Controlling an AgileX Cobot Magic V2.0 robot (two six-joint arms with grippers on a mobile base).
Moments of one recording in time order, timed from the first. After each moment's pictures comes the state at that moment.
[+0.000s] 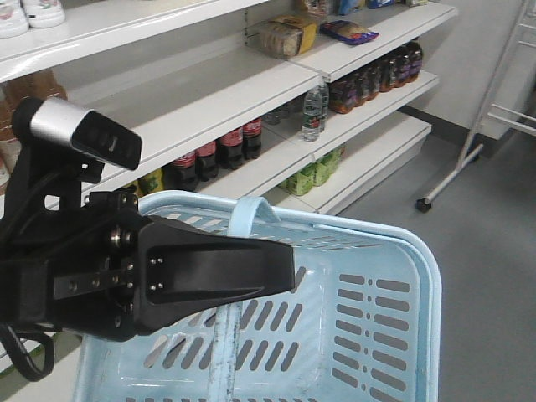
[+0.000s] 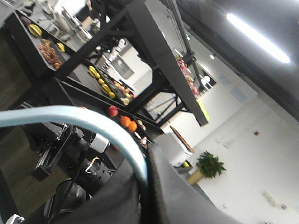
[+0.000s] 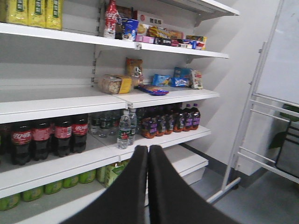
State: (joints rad) left arm -0.49 1.19 -0.79 1.24 -1.18 -2.08; right arm 0.02 -0.01 0.03 0.08 0.00 -0.22
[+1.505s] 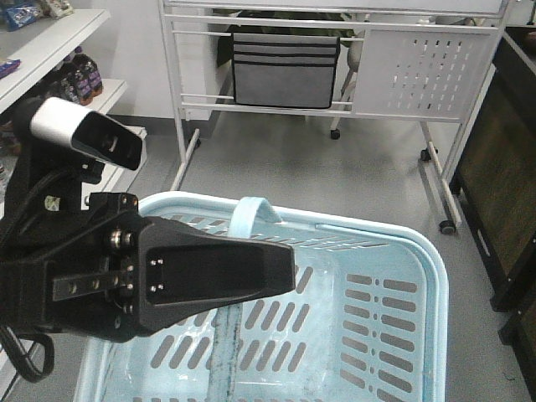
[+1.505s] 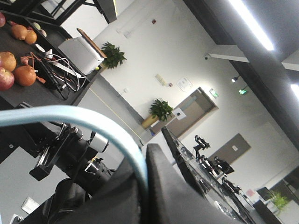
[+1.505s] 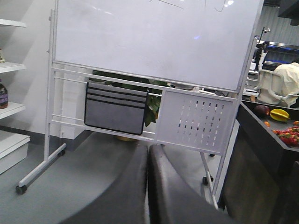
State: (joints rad) left arm -0.49 1.19 -0.79 1.24 -1.18 -2.08; right arm 0.02 -0.01 0.03 0.08 0.00 -0.22
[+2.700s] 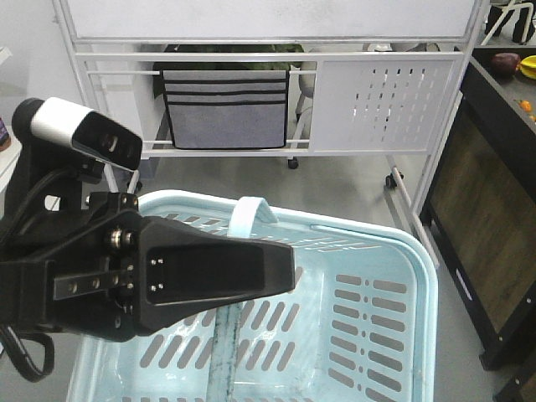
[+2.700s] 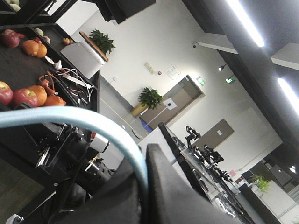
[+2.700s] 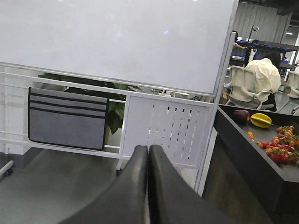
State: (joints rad) left arm -0.49 1.19 -0.79 1.24 -1.18 -2.08; right arm 0.02 -0.01 0.03 0.08 0.00 -0.22
